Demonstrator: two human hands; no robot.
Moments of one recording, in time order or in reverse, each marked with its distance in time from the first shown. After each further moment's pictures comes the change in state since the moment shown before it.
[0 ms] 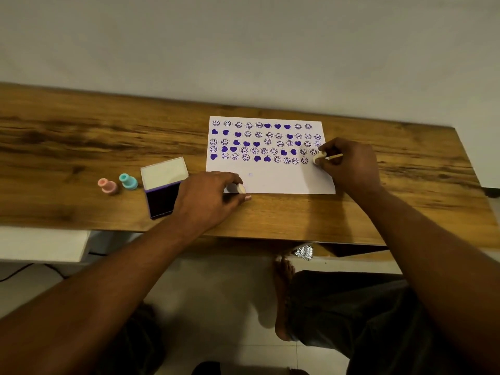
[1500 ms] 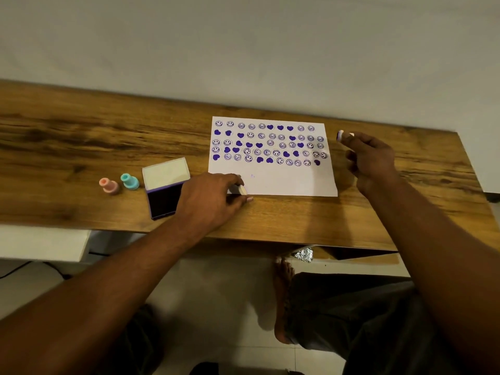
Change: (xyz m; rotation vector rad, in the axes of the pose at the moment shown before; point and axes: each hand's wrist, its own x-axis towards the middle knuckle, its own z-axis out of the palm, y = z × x) left_hand 0.002 0.004 0.002 0.048 0.032 0.001; right_hand 0.018 -0.008 -0.013 0.936 0.201 0.609
